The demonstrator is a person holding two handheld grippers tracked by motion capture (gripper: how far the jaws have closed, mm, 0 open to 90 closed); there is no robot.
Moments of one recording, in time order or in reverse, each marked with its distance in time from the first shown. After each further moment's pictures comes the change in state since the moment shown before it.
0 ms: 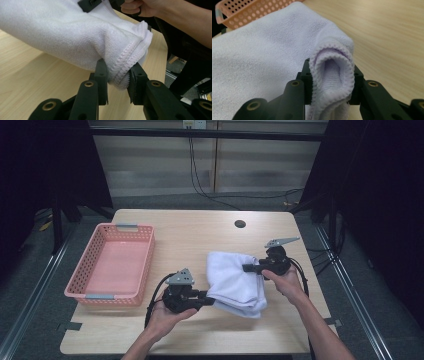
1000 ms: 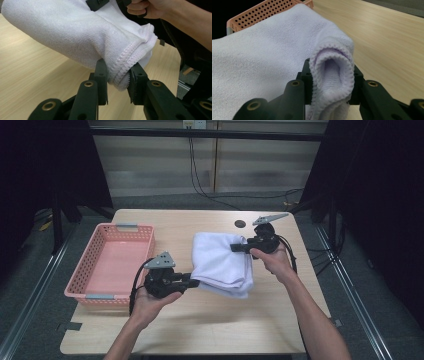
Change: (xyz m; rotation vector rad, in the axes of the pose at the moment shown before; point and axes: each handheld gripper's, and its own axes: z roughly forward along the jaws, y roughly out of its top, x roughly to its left) left arm 0.021 0.025 -0.048 -0.070 0.100 -0.005; right arm 0.011 0.071 0.013 -0.036 0.030 -0.077
